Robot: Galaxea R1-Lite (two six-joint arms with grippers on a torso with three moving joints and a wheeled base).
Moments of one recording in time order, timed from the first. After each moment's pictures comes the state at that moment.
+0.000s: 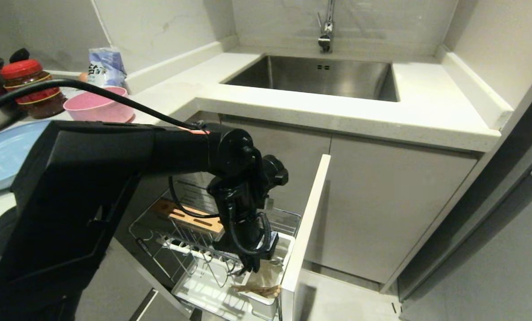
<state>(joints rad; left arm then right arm) -0.68 2.23 -1.93 1.22 -0.06 -0.33 0.00 0.00 0.00 -0.08 0.00 0.02</state>
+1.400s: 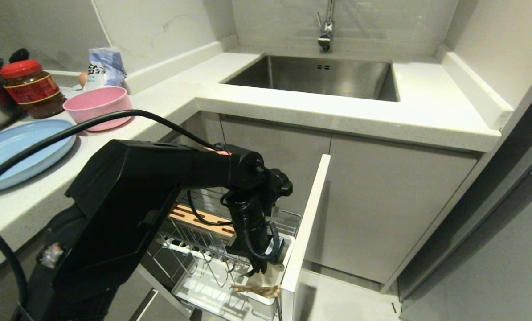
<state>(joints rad) -0.66 2.35 -1.93 1.11 -0.06 -0.30 0.00 0.00 0.00 -0.08 0.00 0.02</state>
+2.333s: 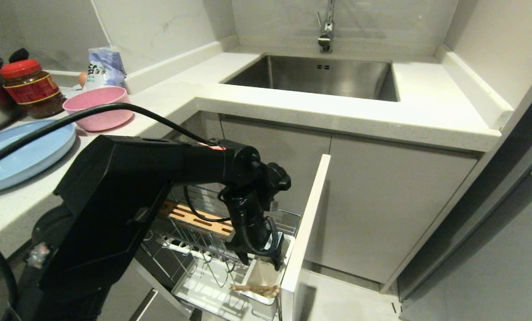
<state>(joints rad) -0.65 2.31 -1.93 1.10 -0.06 -0.30 0.00 0.00 0.00 -0.08 0.00 0.02</state>
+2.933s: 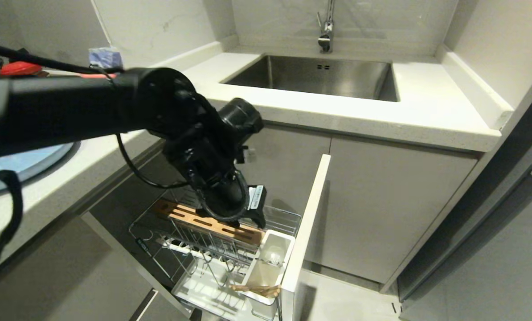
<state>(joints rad) -0.66 2.00 -1.92 1.10 -0.01 -0.40 0.00 0.00 0.00 -0.08 0.00 0.02</state>
